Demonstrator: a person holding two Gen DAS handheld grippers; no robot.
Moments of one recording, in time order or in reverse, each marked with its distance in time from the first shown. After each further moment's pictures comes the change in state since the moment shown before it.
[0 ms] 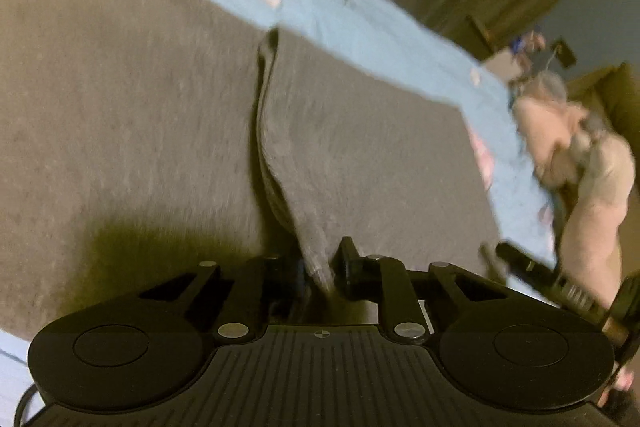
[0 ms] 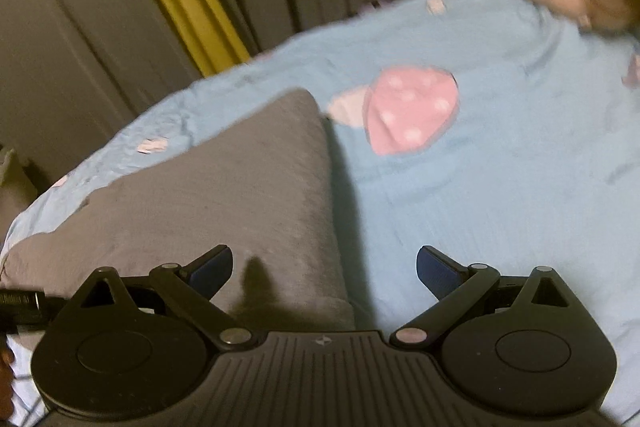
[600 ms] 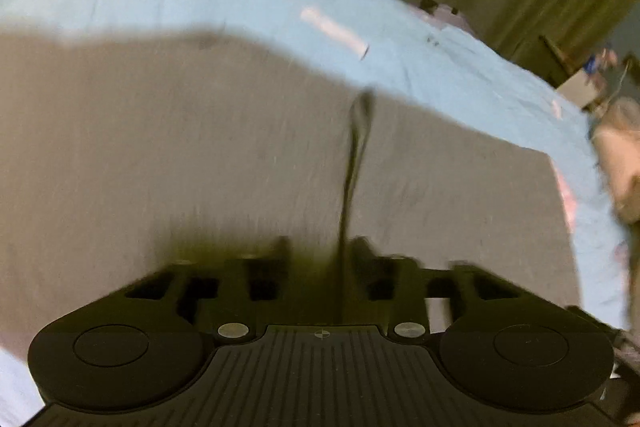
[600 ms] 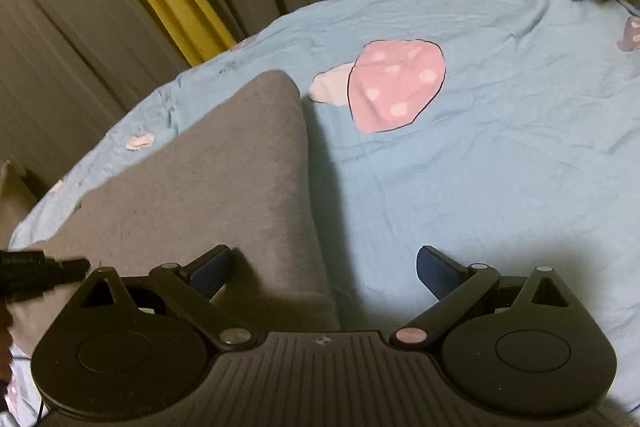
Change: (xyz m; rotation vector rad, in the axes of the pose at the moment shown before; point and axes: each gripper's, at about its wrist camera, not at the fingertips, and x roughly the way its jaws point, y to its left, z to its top) left arm 0.000 0.029 0.023 -0.051 -0.038 0.217; right arm 0.016 -0.017 0.003 0.089 0.093 -0.007
